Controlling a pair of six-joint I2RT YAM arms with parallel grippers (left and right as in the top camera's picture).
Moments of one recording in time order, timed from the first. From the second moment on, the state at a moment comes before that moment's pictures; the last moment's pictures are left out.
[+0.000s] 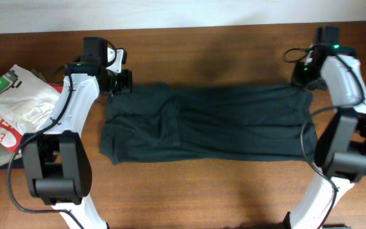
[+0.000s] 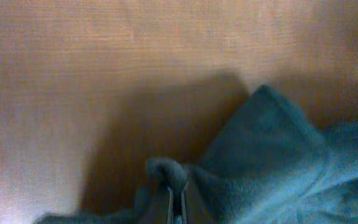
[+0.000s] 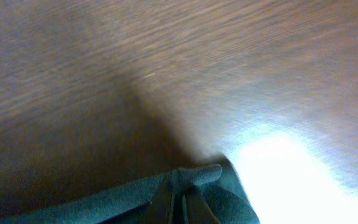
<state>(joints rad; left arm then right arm) -0.04 1.97 1.57 -0.76 0.26 -0.03 -0.25 2.10 1.80 -1.03 0.07 0.13</state>
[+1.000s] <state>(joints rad) -0.02 1.95 1.56 -1.21 0.26 -0.04 -0.43 2.06 1.45 -1.20 -0.02 -0.10</state>
